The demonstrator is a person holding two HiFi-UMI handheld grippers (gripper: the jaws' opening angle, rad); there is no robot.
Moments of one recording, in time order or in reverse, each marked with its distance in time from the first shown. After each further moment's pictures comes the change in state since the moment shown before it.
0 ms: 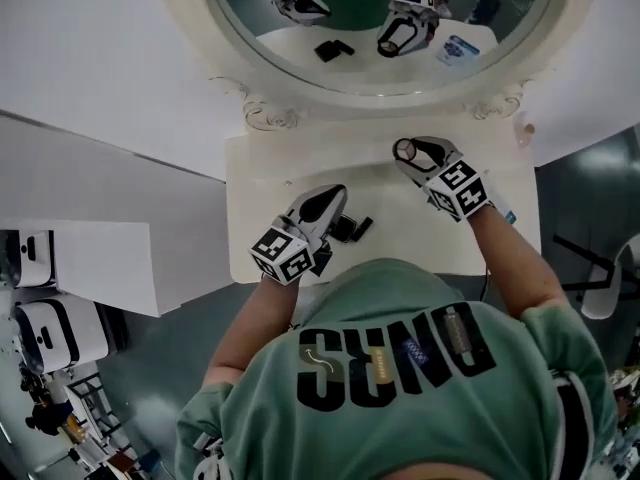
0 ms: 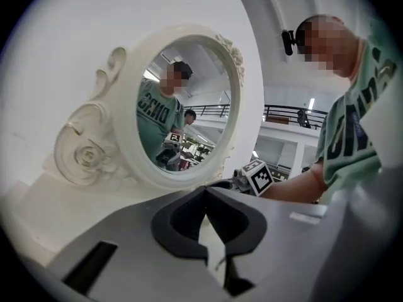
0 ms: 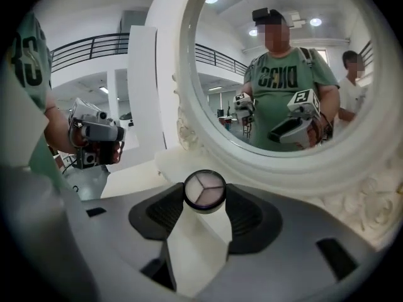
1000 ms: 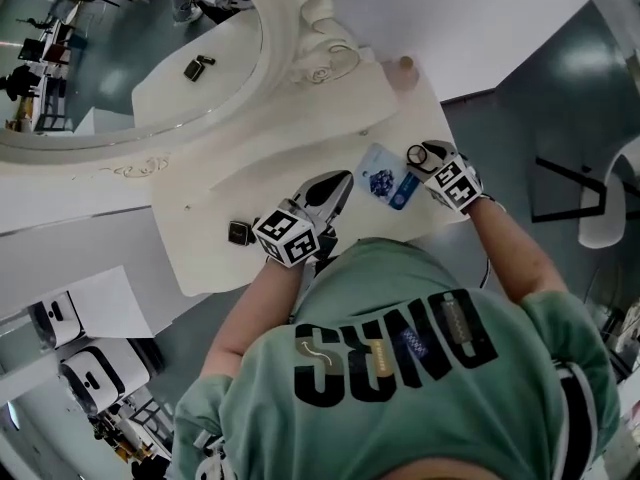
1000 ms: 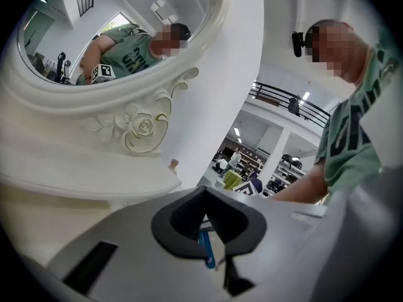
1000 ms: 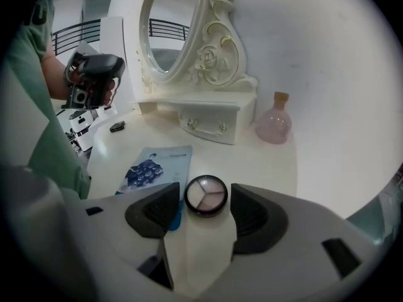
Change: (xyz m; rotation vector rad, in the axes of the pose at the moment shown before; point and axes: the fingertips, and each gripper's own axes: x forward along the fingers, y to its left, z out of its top) left arm 0.271 -0.195 -0.139 -0.080 0.267 -0.198; right arm -0.207 -0.157 -0.340 0.184 0.239 -0.150
